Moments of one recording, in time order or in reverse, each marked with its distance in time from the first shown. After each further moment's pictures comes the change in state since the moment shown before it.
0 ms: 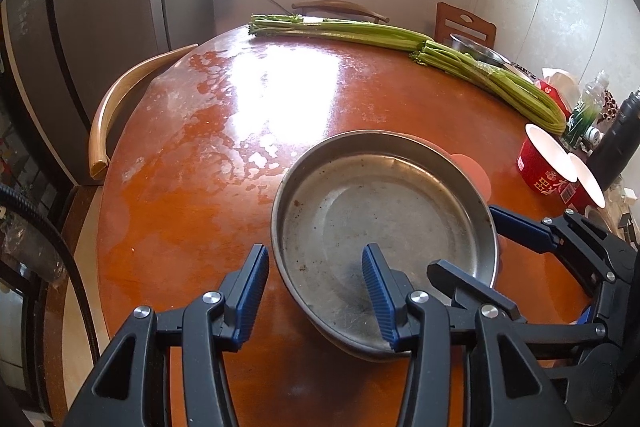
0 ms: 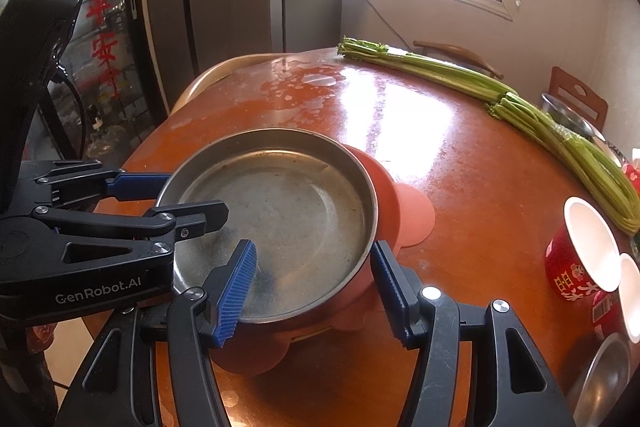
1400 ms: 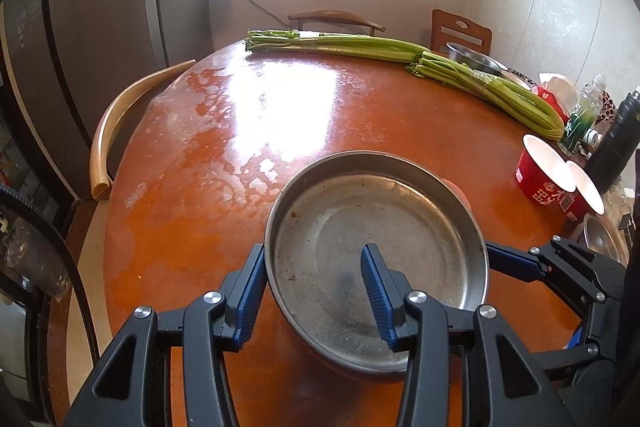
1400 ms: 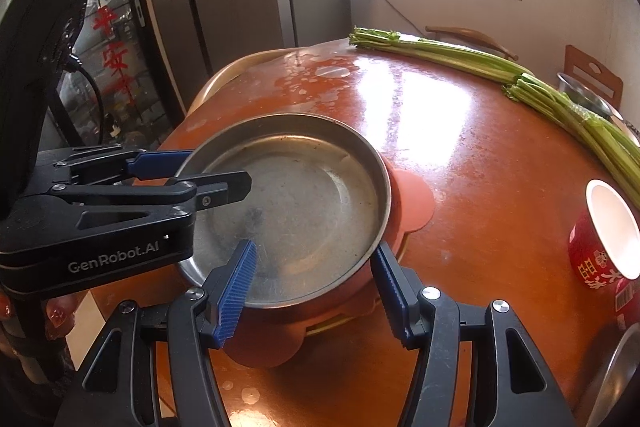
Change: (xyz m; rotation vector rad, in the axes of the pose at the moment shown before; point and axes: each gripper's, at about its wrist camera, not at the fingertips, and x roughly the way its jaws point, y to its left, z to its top) left arm -0.007 -0.003 0.011 0.025 -0.038 0.006; right arm 0.001 -0.004 0.001 0.061 0.032 0.105
